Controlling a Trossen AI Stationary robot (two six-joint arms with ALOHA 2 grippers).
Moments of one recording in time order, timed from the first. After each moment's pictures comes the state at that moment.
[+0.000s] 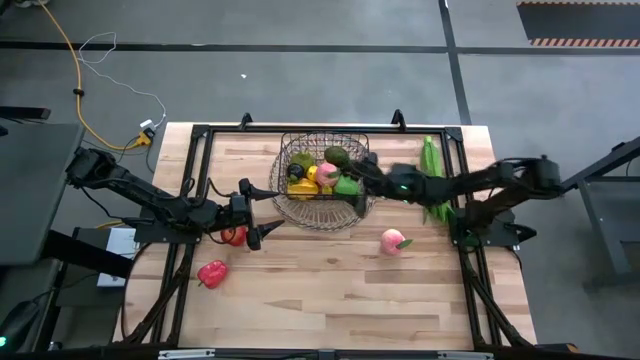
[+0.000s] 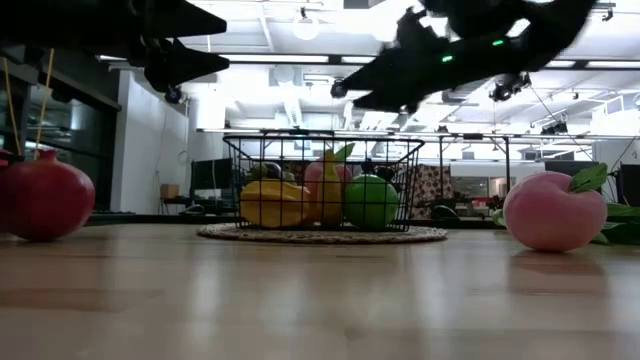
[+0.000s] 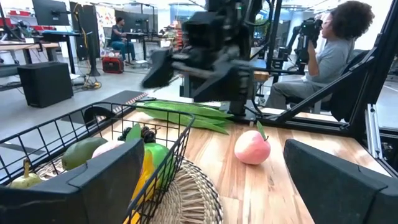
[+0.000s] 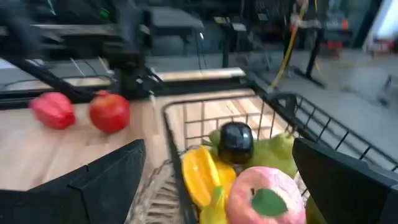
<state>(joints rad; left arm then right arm) -0.20 1.01 0.26 0.75 -0.56 -0.05 -0.12 1.41 0.61 0.64 0.12 -0.03</state>
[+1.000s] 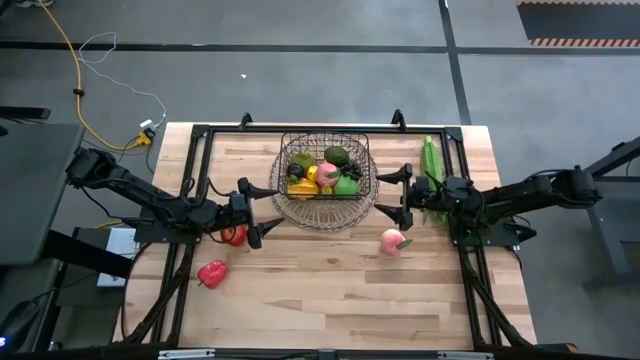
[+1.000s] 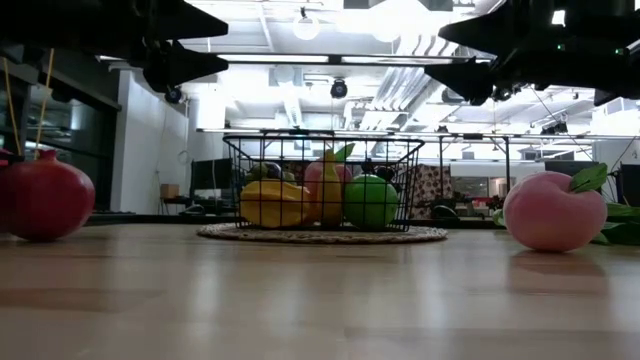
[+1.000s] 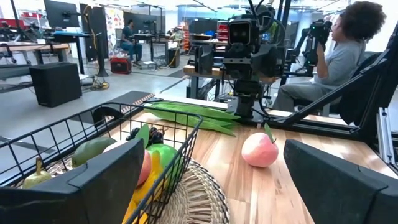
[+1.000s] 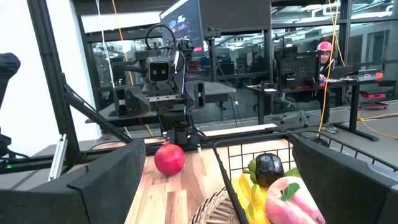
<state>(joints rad) -0.20 1.01 0.26 0.75 -0.60 -0.05 -0.06 0.97 0.16 0.98 0.04 0.06</state>
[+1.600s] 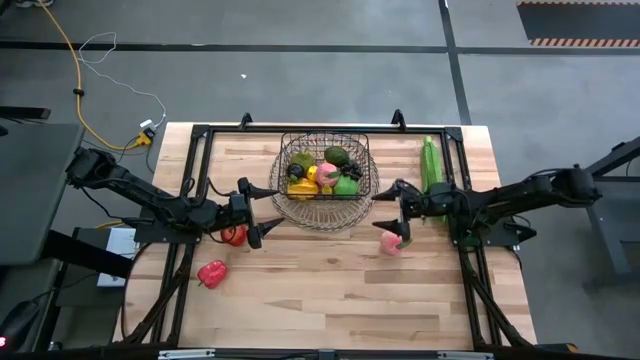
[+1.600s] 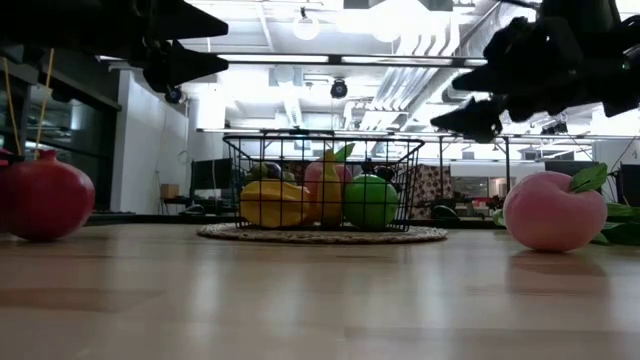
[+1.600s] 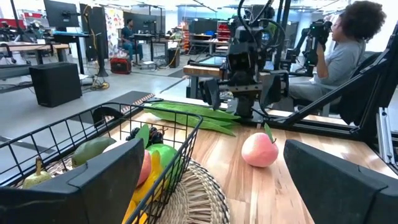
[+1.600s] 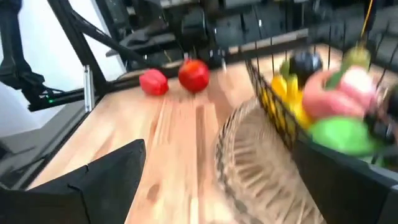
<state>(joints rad) -0.20 1.01 0.26 0.75 -0.60 -0.05 -0.03 0.97 0.16 0.66 -0.06 0.21</state>
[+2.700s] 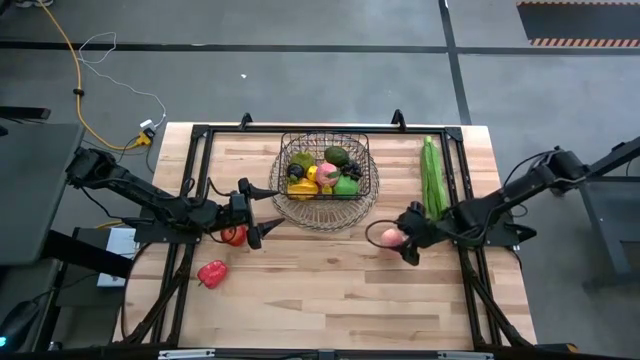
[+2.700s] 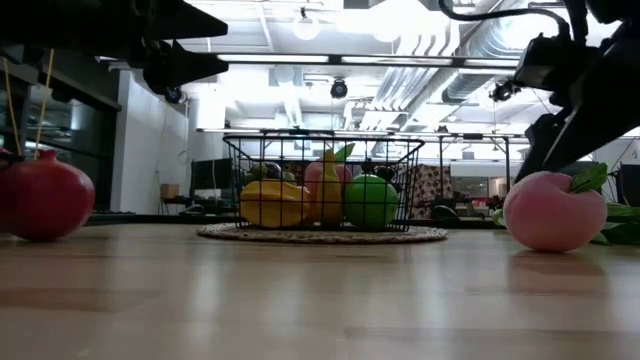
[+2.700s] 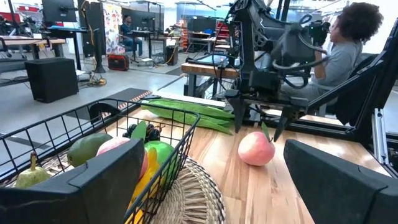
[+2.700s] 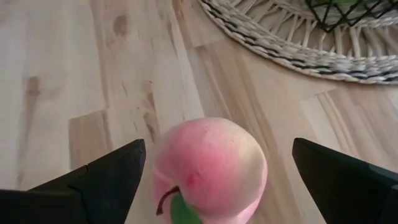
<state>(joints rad) -0.20 1.01 0.26 0.74 -0.59 -0.08 0.41 1.00 0.44 -0.36 0.33 0.58</state>
